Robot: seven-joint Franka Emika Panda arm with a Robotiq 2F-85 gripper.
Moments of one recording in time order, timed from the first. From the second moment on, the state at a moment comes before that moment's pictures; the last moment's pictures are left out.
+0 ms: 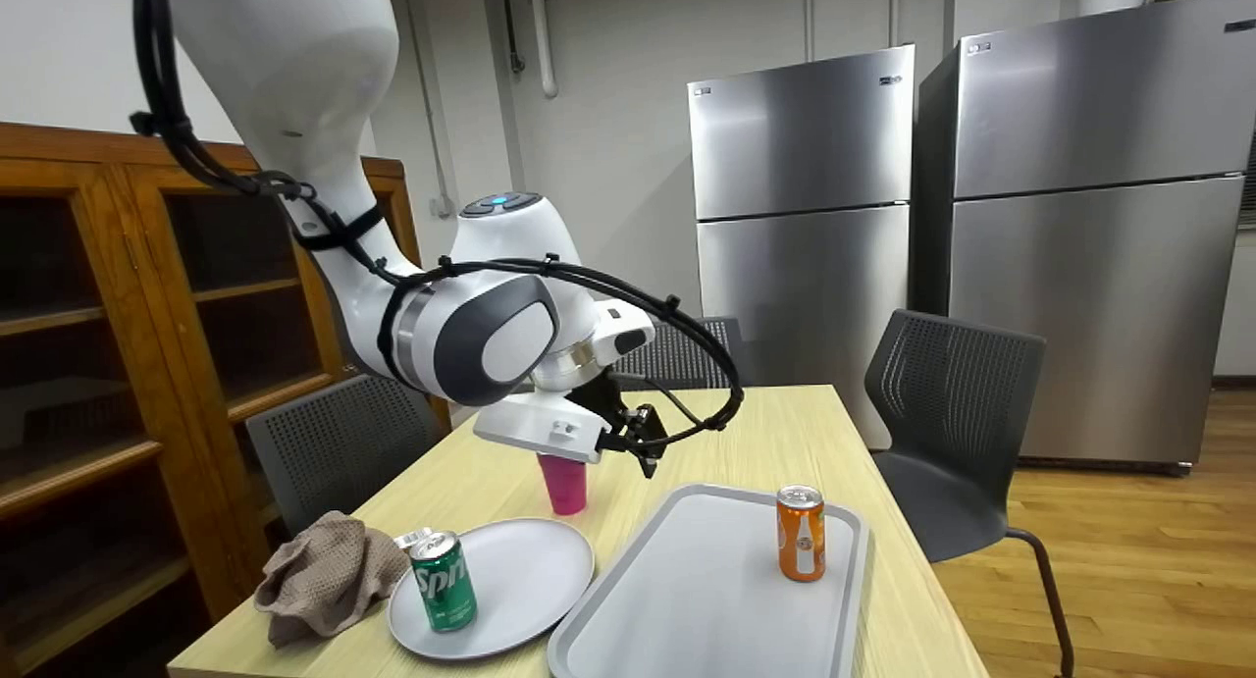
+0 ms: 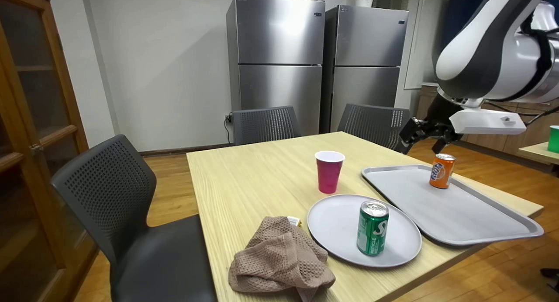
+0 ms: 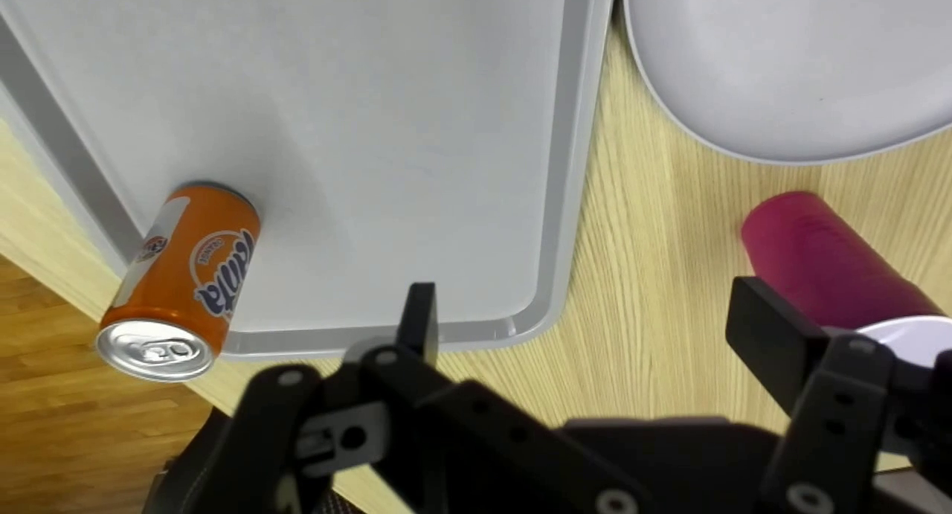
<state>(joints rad) -0.77 0.11 0.53 -2.65 0.09 3.19 -0.22</state>
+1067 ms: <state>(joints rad) -0.43 0.27 0.01 -2.30 0.02 2.92 -0.15</state>
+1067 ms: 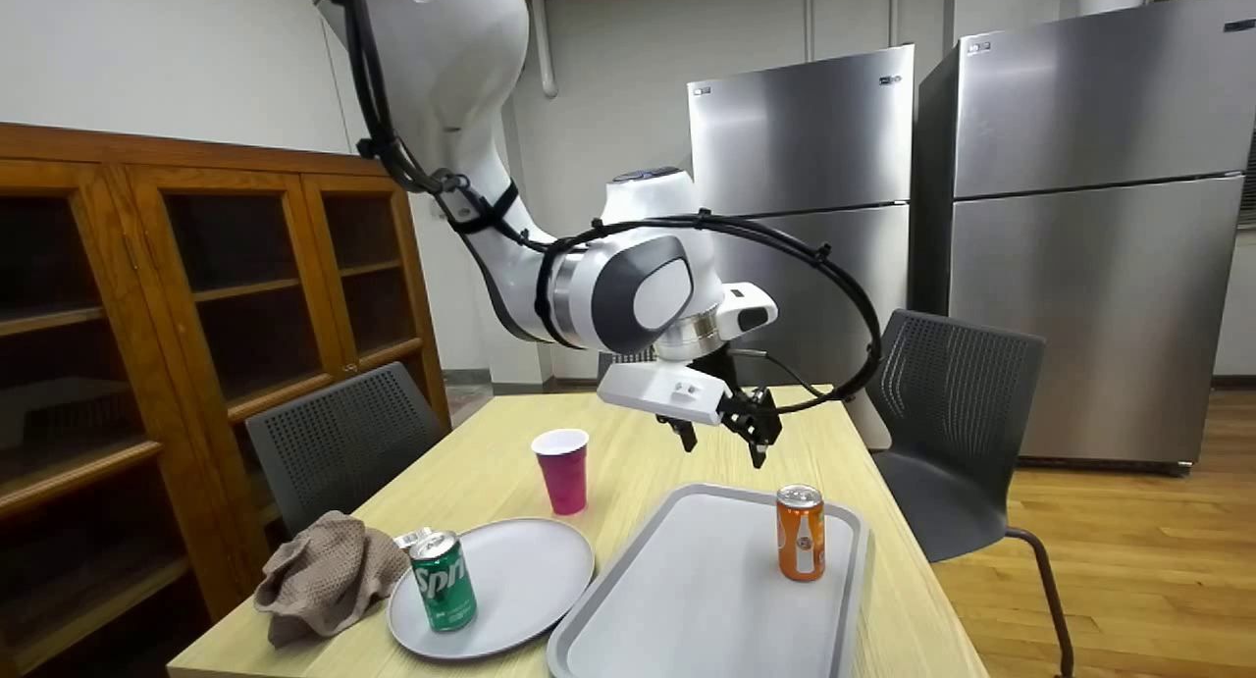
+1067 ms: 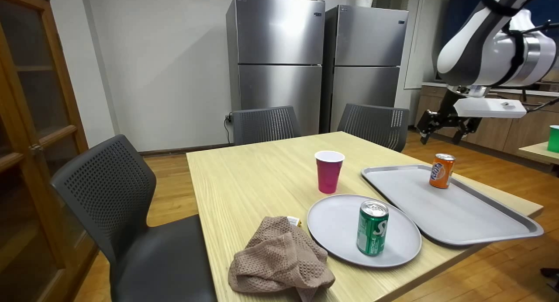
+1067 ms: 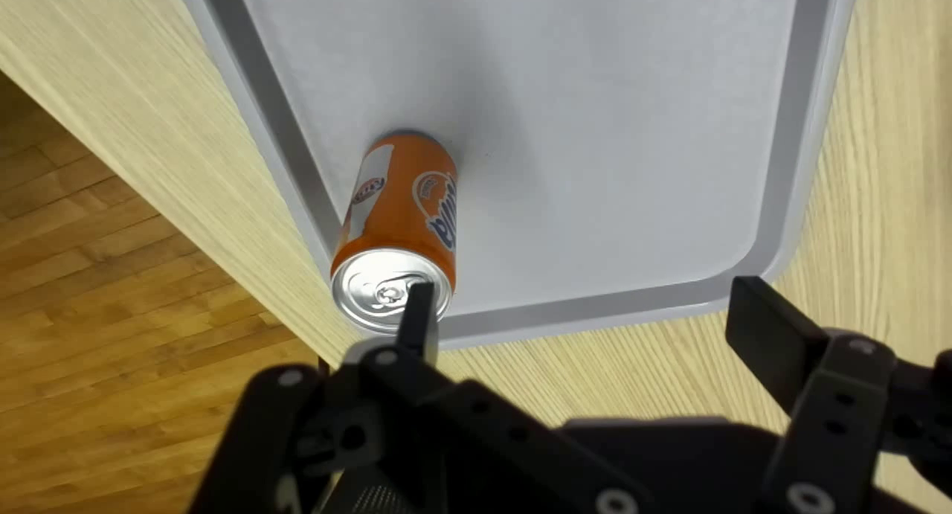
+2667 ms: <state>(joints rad) -0.29 0.51 -0.20 -1.95 0.05 2.66 -0.01</state>
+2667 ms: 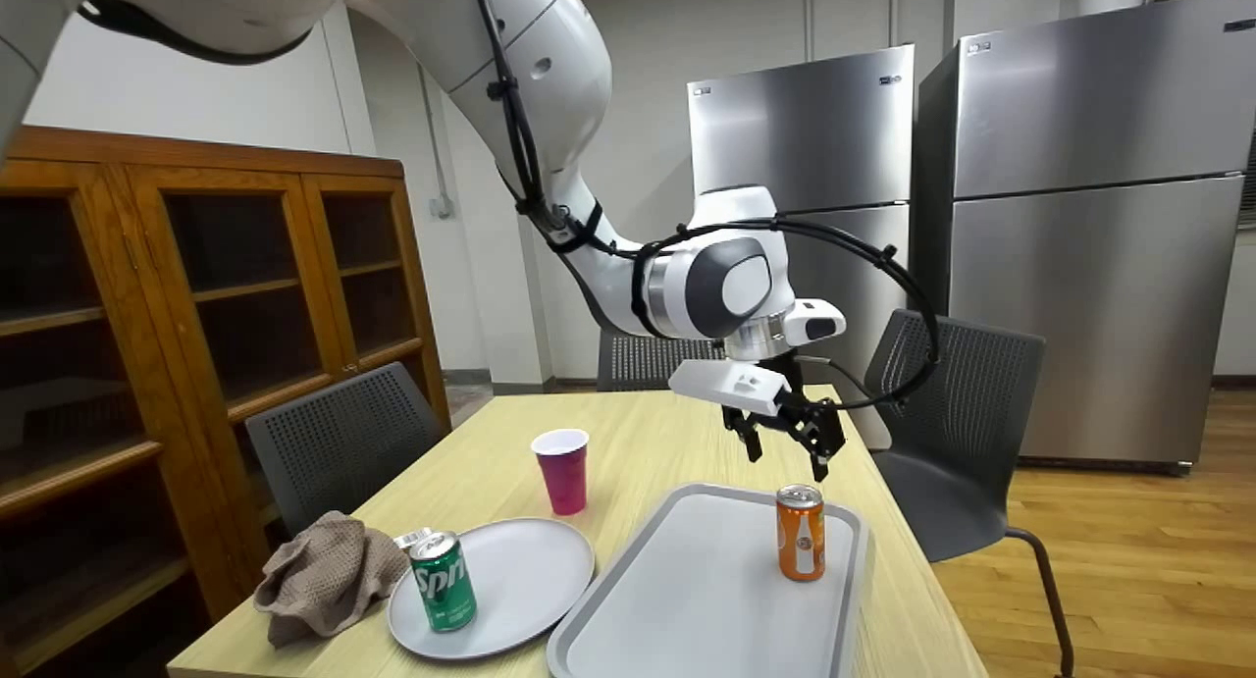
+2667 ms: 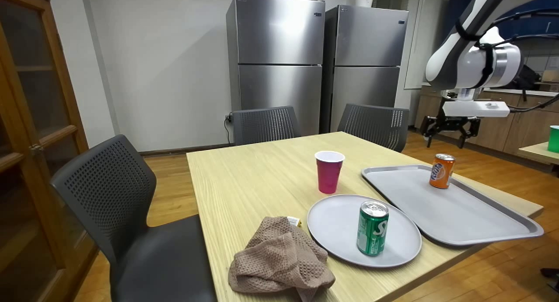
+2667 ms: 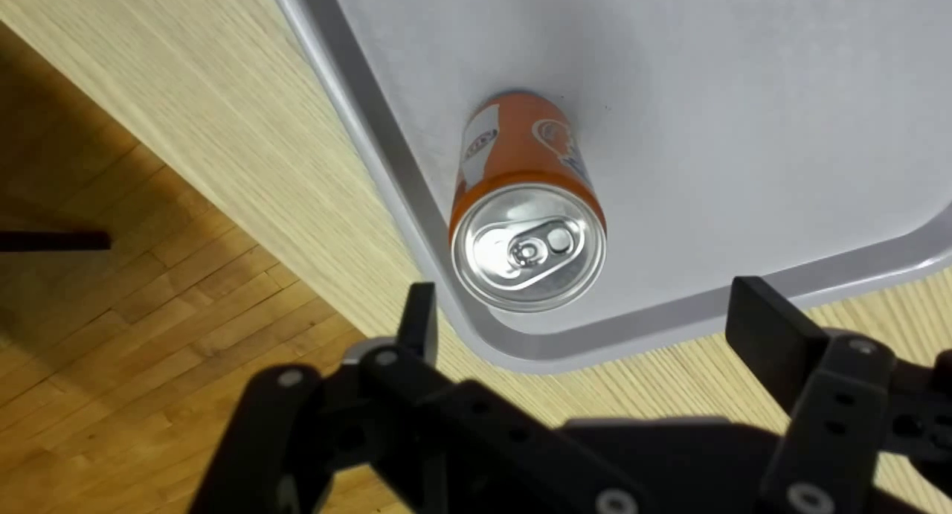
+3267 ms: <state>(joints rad) -0.29 0.62 -0.20 -1.87 0.05 2.65 0.04</state>
